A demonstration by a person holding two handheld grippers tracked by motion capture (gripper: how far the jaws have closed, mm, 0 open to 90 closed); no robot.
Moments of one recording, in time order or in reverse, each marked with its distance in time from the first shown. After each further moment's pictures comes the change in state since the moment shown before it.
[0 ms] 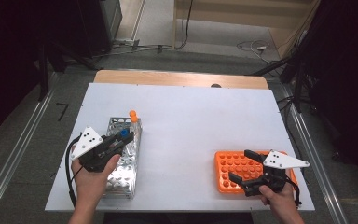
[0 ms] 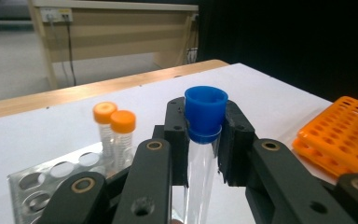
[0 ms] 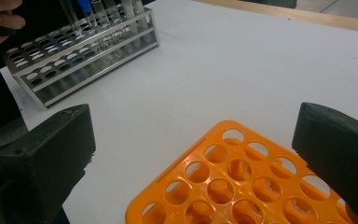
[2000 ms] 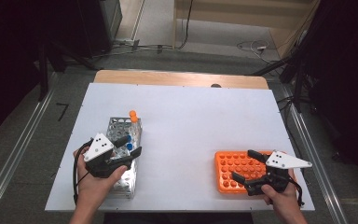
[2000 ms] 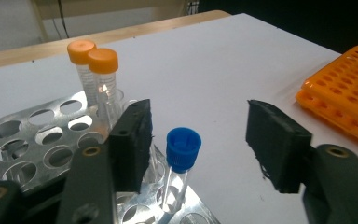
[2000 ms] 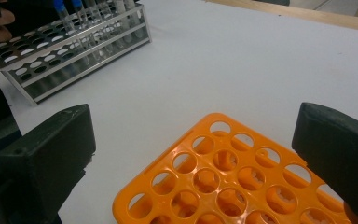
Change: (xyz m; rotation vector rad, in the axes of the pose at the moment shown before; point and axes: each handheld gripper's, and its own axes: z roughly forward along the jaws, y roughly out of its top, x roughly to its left) left arm -0.013 -0.012 0.006 0.168 -0.022 0.028; right arm -0.006 -0.003 -0.004 0.010 -0.024 -0.002
